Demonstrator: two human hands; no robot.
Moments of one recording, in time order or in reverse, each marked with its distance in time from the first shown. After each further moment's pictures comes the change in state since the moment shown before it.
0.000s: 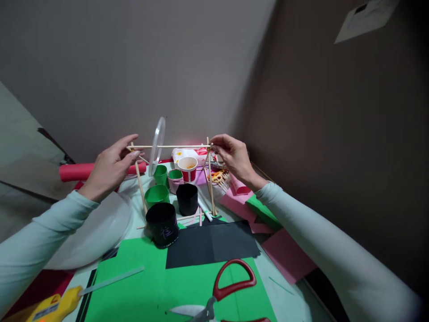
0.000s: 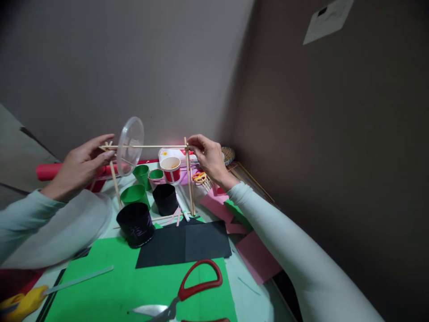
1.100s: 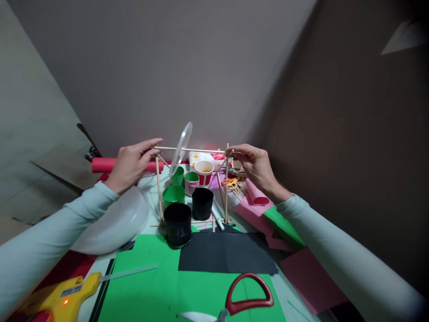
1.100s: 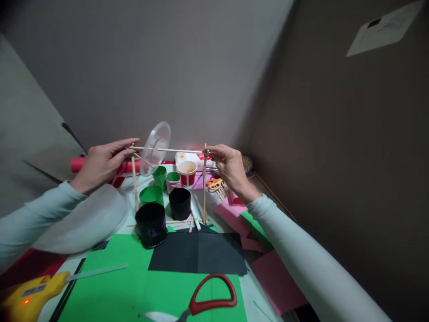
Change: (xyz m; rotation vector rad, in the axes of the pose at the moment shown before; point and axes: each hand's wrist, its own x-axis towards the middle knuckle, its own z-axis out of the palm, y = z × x) left_hand -0.006 0.010 -0.009 -0.050 0.059 -0.035; right_hand 0.001 -0.001 -0.004 -0.014 -0.049 -0.045
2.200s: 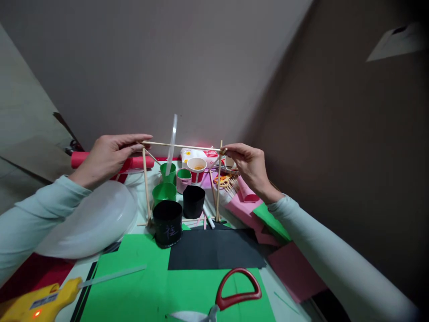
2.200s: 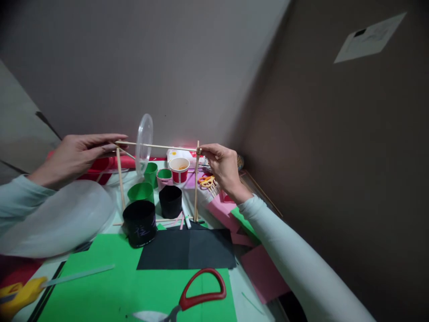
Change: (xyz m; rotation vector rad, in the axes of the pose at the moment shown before) left_hand 0.005 -0.003 -0.014 -0.171 -0.120 -0.077; right_hand -0.006 -0.005 0.001 0.045 0.058 0.050
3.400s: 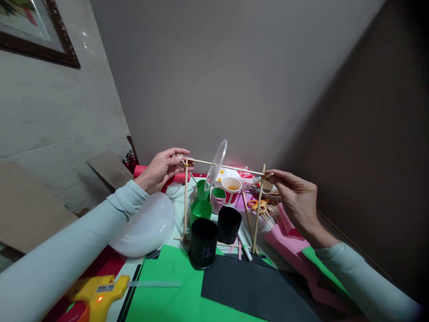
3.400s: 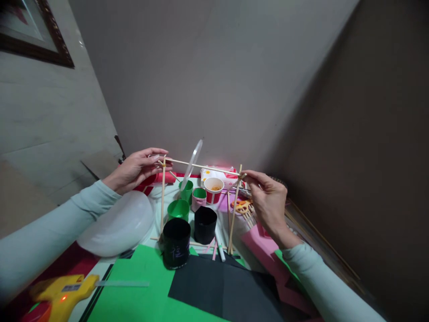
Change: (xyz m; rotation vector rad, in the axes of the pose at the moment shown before) left_hand 0.005 0.013 -0.001 -0.668 0.025 -0.297; right_hand -0.013 0.003 0.011 0.048 0.246 0.202
